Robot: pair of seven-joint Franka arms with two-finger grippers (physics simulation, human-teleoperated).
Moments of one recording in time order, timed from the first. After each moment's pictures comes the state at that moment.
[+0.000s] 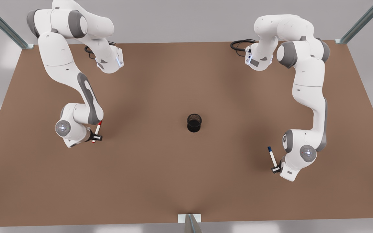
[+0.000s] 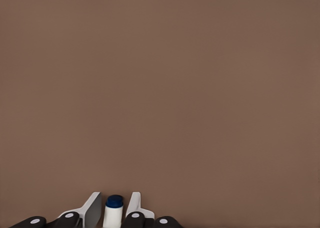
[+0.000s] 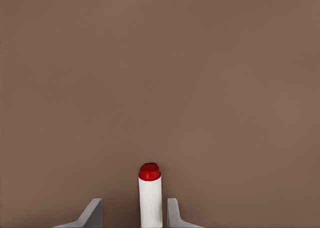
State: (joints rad) left arm 0.03 0.92 -0.06 -1.36 0.09 2.36 -0.35; right arm 0.09 0.50 -0.11 -2.09 0.08 2.43 0.12
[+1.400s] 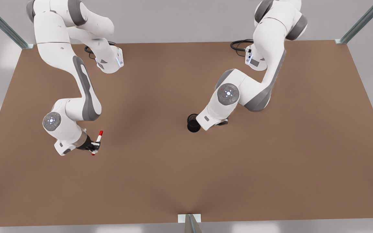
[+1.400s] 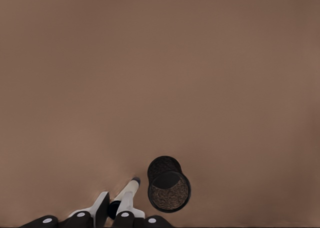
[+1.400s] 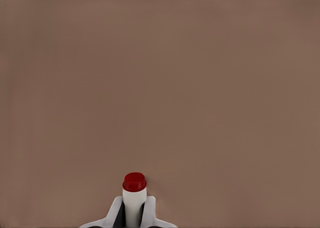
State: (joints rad) left arm -0.49 0.55 -0.19 -1.21 -0.02 1.73 -0.51; right arm 0.10 0.37 -0.01 -1.83 0.09 2.31 0.06
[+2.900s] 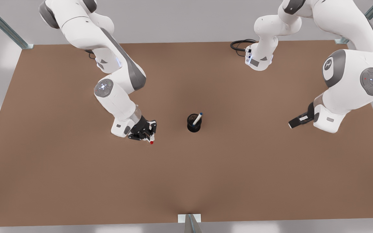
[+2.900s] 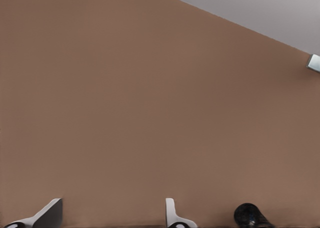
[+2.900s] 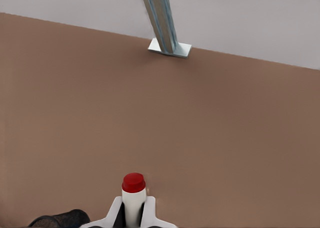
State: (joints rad) left arm 0.04 0.31 -0.19 -1.25 0.02 1.49 -0.49; right arm 0.23 0.34 0.33 -1.66 0.09 2.39 0.10
